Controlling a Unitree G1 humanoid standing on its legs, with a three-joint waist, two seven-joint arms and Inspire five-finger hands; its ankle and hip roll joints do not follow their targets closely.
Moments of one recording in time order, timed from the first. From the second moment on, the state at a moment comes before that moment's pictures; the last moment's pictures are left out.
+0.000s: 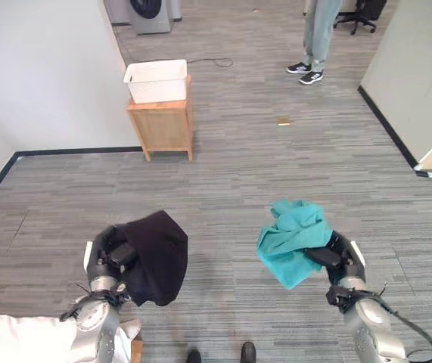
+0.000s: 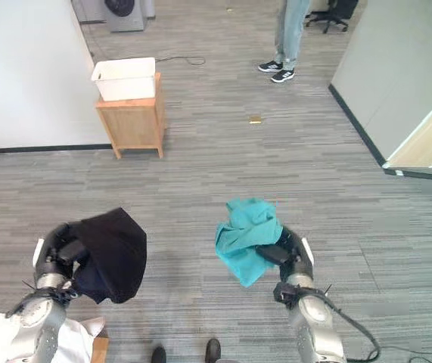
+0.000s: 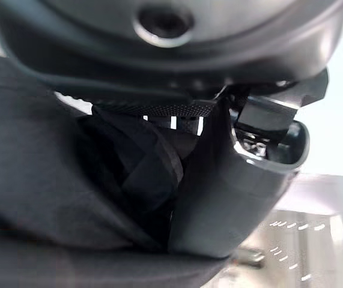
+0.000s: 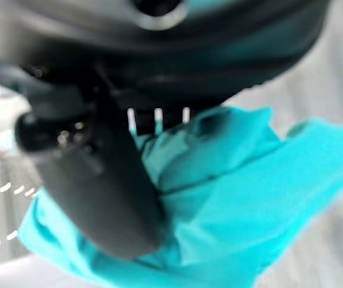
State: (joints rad) left arm 0.11 0.27 0.08 0.23 -0.47 -0.06 0.12; right arm 0.11 -0.35 -0.05 0.27 0.53 -0.02 -0.01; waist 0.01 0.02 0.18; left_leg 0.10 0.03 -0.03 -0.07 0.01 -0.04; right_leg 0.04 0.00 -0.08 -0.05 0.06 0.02
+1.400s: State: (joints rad) left arm 0.15 0.22 0.21 0.07 -0.60 -0.11 0.18; right arm 0.07 -0.35 -0.01 0.07 0.43 -0.02 -0.02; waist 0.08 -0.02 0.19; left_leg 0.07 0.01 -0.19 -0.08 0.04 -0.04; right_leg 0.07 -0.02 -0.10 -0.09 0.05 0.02
